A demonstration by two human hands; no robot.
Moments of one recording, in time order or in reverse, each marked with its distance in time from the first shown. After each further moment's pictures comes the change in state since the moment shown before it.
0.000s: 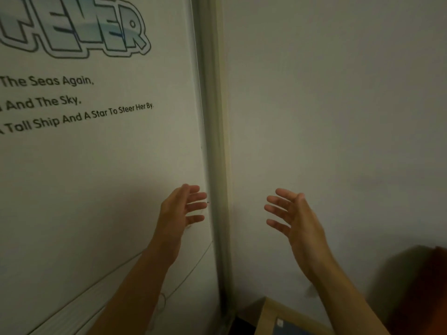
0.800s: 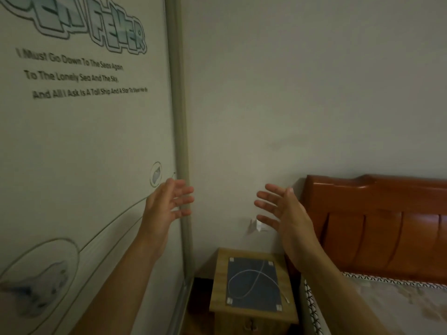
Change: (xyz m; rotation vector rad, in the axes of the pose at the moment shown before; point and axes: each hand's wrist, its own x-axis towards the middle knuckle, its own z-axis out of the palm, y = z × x) left_hand -0.218 0.042 -0.130 -0.169 -0.282 -0.035; right_hand -0.315 -0.065 0.095 -0.159 0.281 -0.048
